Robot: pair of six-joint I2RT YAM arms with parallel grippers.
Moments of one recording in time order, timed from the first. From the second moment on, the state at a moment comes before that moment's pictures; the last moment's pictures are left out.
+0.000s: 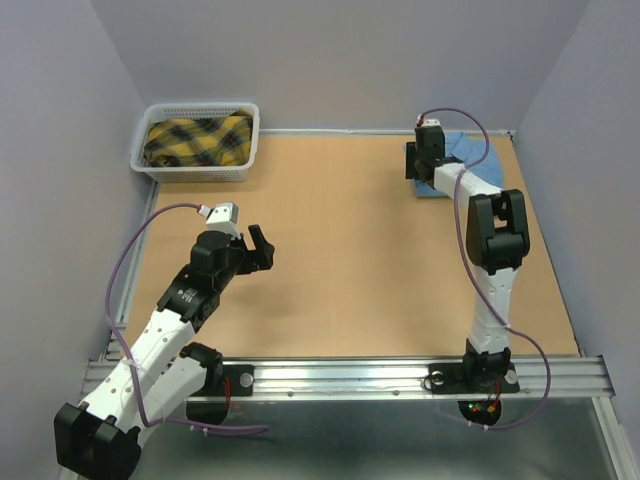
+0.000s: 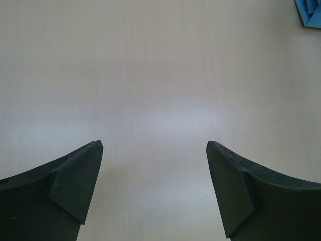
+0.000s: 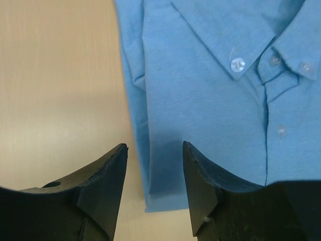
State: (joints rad) left arm -0.41 0.74 0.55 -0.27 -0.10 -0.43; right arm 0.17 2.15 1.64 -0.17 0.28 0.09
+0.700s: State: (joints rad) left arm -0.41 0.77 0.55 -0.27 -0.10 -0.43; right arm 0.17 2.43 1.98 -0.17 0.35 -0.02
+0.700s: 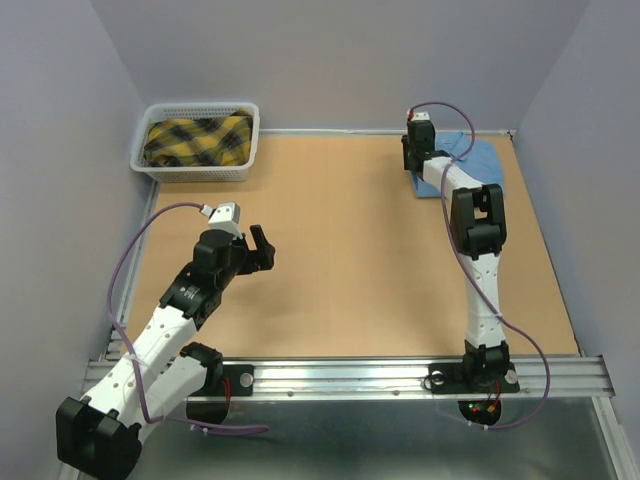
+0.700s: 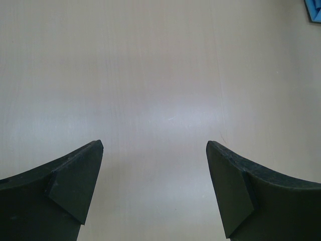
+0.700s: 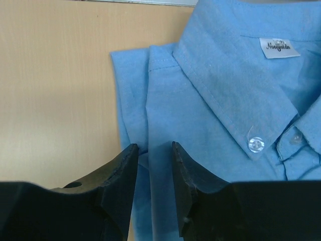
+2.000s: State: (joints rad) left arm -0.51 1.40 0.70 0.04 0.15 -0.73; right arm 0.59 1.66 0.94 -0.15 0.13 0.37
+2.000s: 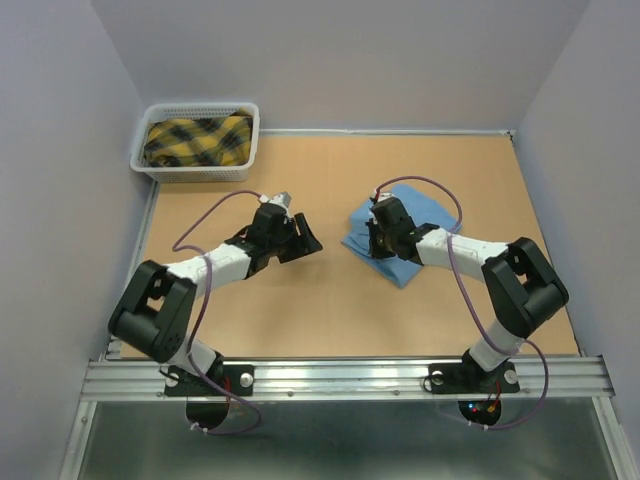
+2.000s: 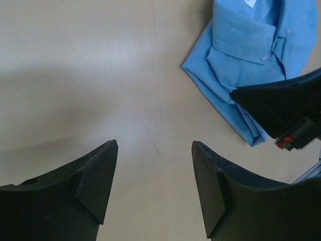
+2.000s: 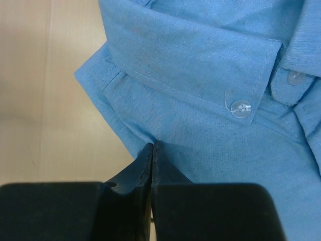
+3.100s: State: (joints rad) left arm -0.61 1.93 1.11 0.08 0.16 -0.78; right arm 0.60 1.65 0.93 -0.16 0.12 0.37
